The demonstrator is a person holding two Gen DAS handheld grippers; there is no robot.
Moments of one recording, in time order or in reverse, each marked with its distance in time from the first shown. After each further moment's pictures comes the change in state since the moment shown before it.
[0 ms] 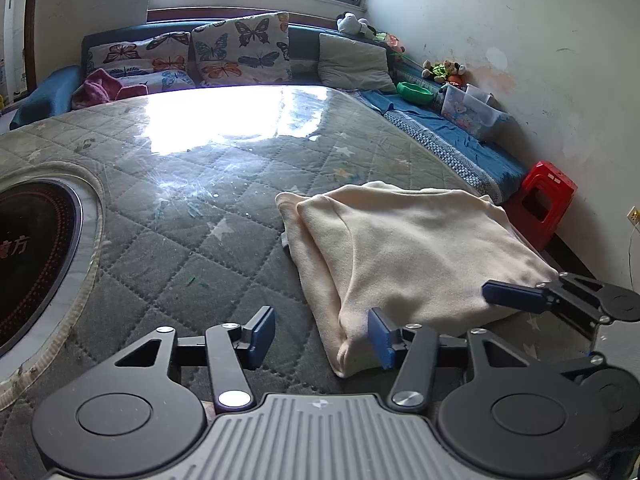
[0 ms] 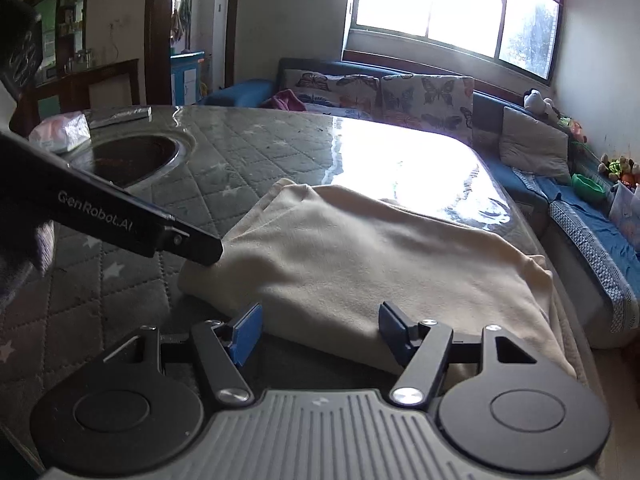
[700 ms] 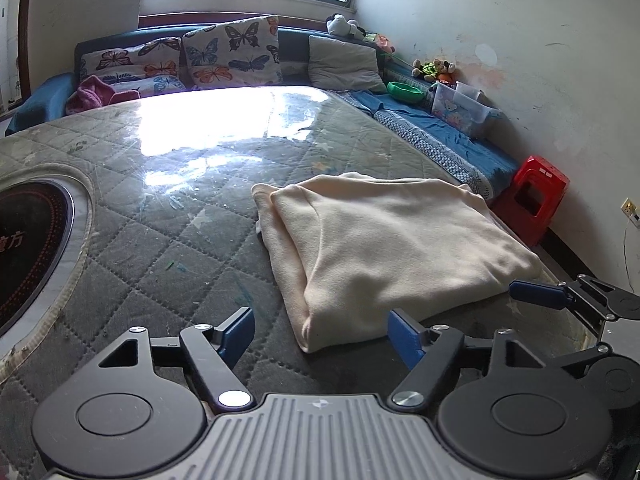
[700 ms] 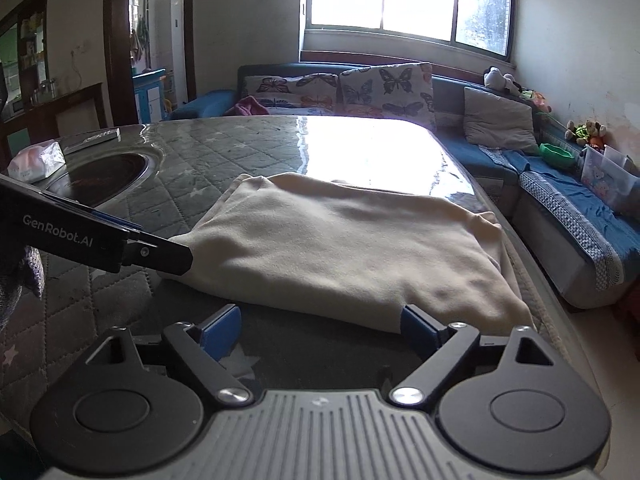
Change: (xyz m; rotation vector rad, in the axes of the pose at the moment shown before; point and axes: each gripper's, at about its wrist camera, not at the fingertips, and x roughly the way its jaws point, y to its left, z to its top) left arm -0.011 -0.020 -0.014 0.025 -0.010 -0.010; right arm -0.027 -0.015 -0.022 0.105 0.002 -0.074
